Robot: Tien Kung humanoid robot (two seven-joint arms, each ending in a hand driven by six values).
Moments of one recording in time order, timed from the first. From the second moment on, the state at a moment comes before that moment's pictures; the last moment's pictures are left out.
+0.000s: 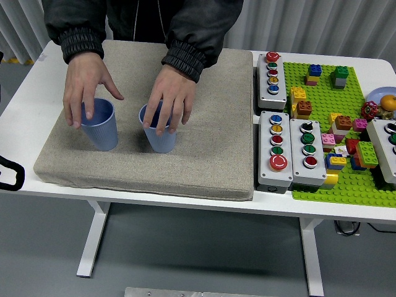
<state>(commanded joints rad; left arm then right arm) -0.29 0.44 -1.45 -1.25 0.21 0.15 -0.32 0.21 -0.11 1.60 0.18 -0.96 -0.23 -0.33</state>
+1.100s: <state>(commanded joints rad) -0.28 0.44 -1.43 -1.26 0.22 0.15 -0.32 0.20 -0.11 1.60 0.18 -0.97 -0.23 -0.33</state>
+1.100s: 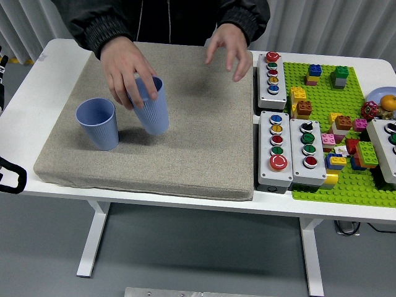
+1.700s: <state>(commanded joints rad) -0.26 0.42 -1.43 -1.28 0.28 0.14 -0.31 0.21 -0.11 1.60 0.18 -0.97 -0.23 -0.33</state>
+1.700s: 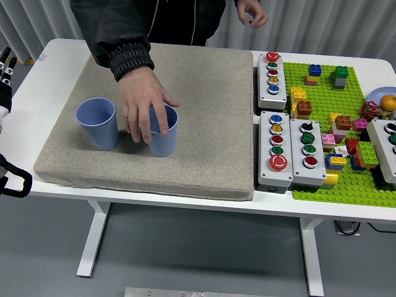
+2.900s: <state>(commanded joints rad) 0.17 0.33 -1.36 -1.59 0.75 0.30 -0.35 0.19 -0.10 1.64 0.18 -1.02 -0.22 -0.34</state>
